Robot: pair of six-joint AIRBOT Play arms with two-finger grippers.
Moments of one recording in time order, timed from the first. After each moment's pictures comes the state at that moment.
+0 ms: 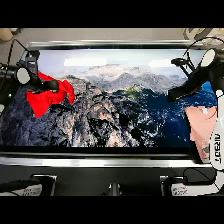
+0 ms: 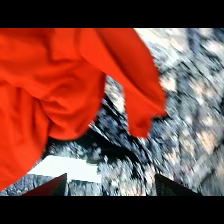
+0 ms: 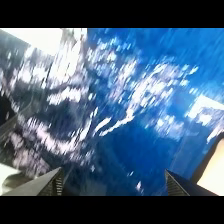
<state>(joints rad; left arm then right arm) -0.11 -1.42 1.47 1.68 -1.15 -1.82 -0.07 -1.57 1.72 -1.46 1.63 1.10</state>
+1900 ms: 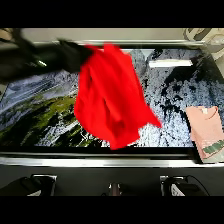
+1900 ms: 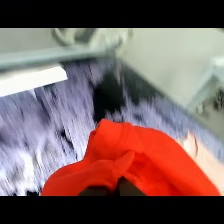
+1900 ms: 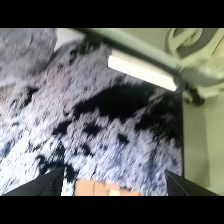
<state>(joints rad) -0.56 -1.17 1.59 1.12 -0.90 -1.51 -0.07 -0.98 2.01 -1.62 1.57 1.07</state>
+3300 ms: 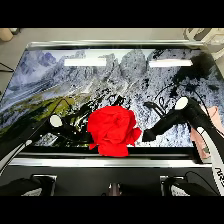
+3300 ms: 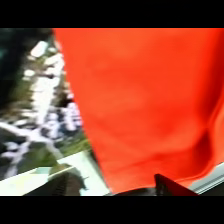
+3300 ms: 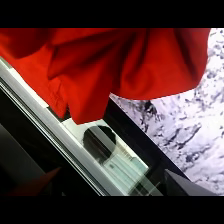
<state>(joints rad) -0.39 -1.30 0.71 0.95 -1.03 -1.53 0.06 -1.30 0.91 -1.06 1.47 0.88</state>
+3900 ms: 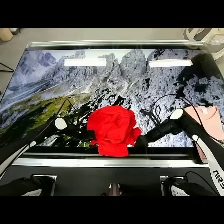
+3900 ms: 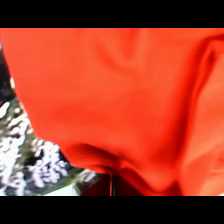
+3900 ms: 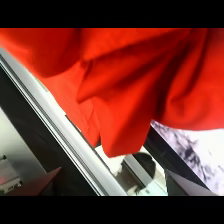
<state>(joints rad) -0.45 -1.31 0.70 0.87 -0.84 -1.52 0.08 -1.30 0.71 -0.84 1.32 0.79</state>
